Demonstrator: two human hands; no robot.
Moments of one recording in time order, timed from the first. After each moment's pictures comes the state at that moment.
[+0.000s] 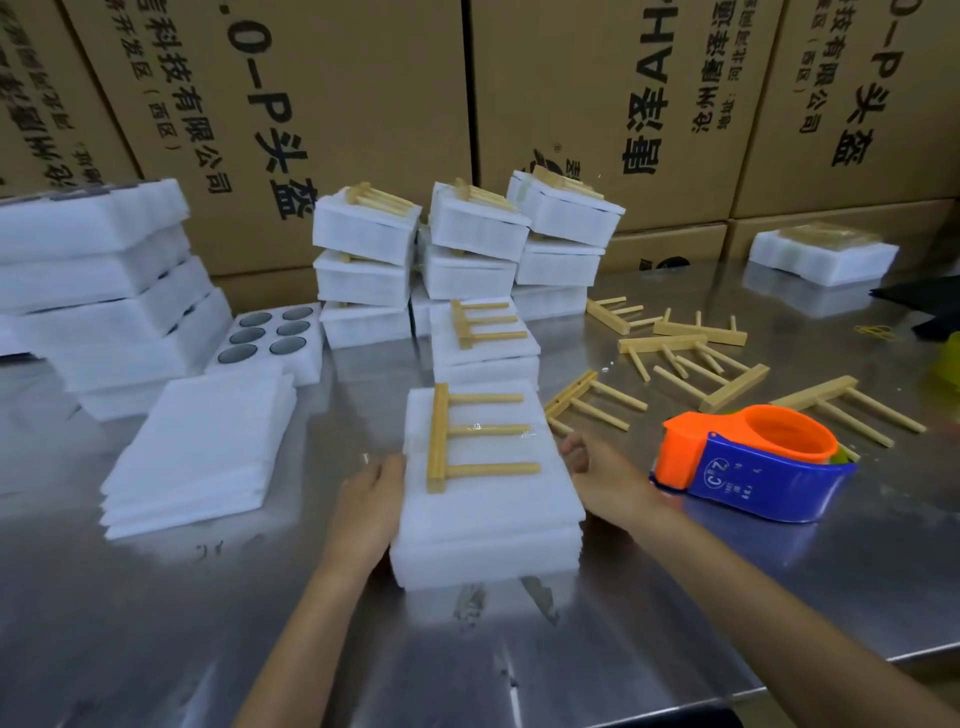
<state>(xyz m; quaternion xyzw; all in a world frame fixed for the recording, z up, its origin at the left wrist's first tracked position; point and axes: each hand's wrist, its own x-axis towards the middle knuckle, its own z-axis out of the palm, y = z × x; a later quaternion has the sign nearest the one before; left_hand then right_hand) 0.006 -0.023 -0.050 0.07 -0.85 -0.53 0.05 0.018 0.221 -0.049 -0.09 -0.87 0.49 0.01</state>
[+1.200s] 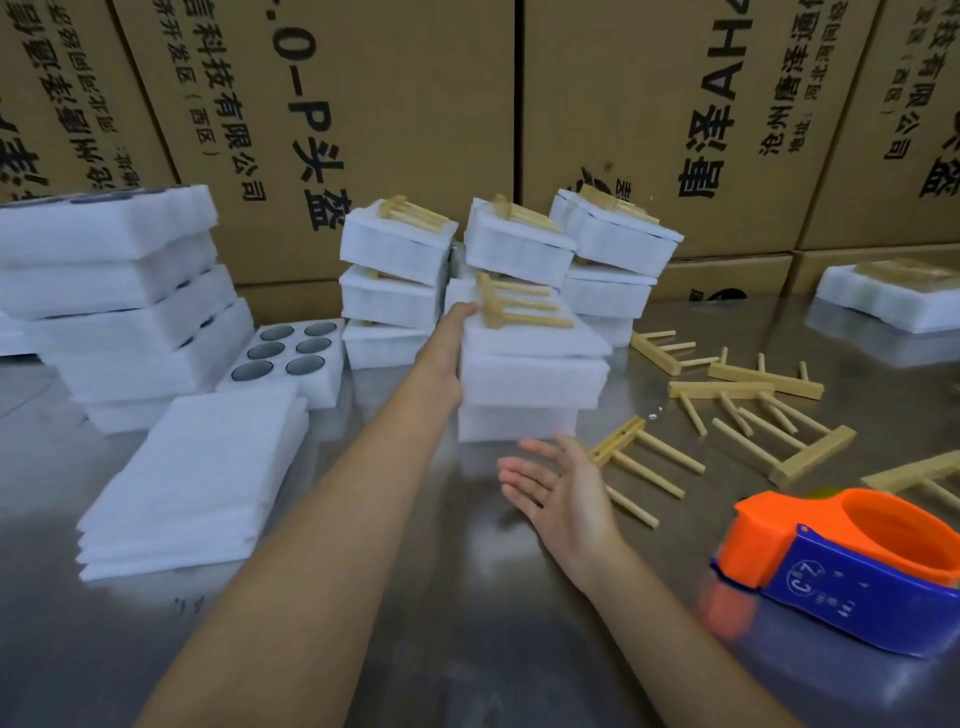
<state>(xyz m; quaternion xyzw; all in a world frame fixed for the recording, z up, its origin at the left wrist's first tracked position) -0.157 0.050 0.055 0.09 -0.56 -0.82 -0.08 -0.055 0.164 -0.049 -0.14 -0.43 0.89 -0.04</state>
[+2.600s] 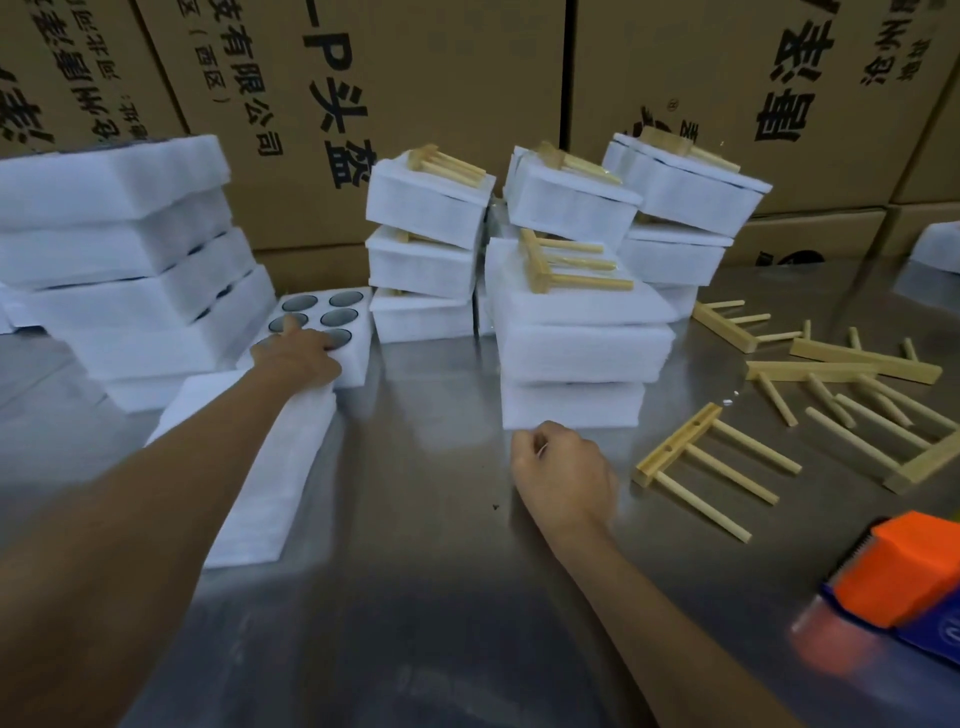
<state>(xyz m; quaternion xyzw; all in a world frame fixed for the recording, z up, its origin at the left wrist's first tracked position) -0.256 -0.165 -0.002 0.09 -1.00 -0.03 0.00 -0.109 0.111 -0.079 -0.12 -0.91 0.33 0.20</state>
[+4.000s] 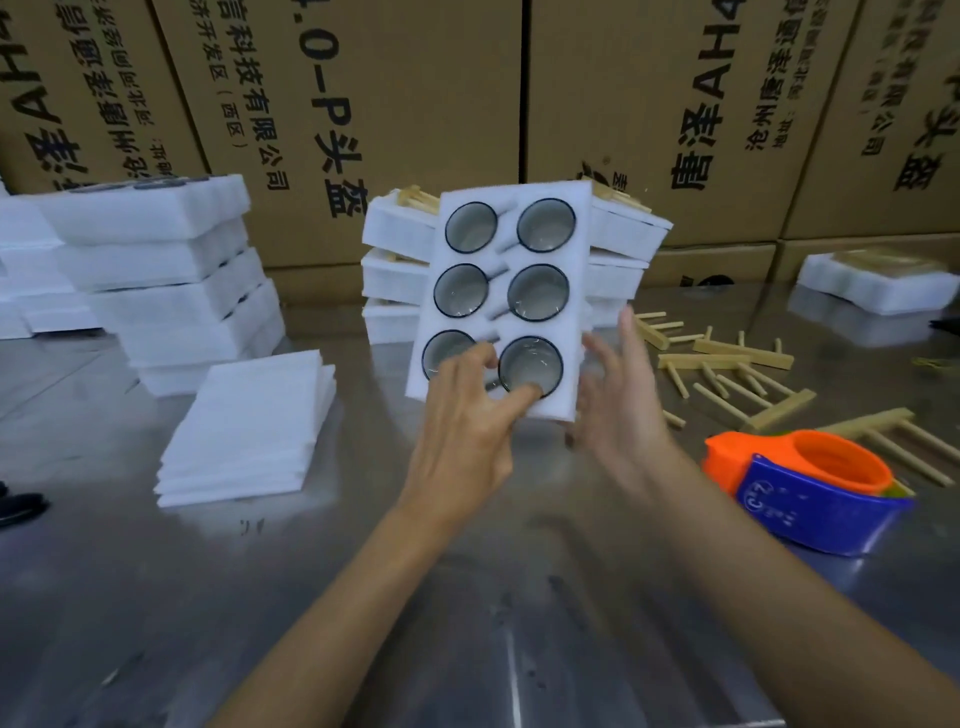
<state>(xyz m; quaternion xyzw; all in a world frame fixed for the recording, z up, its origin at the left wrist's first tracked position) 0.010 0.017 0.007 -0.30 -0.85 -0.20 0.40 -0.009 0.185 0.021 0.02 -0.54 0.84 0.03</state>
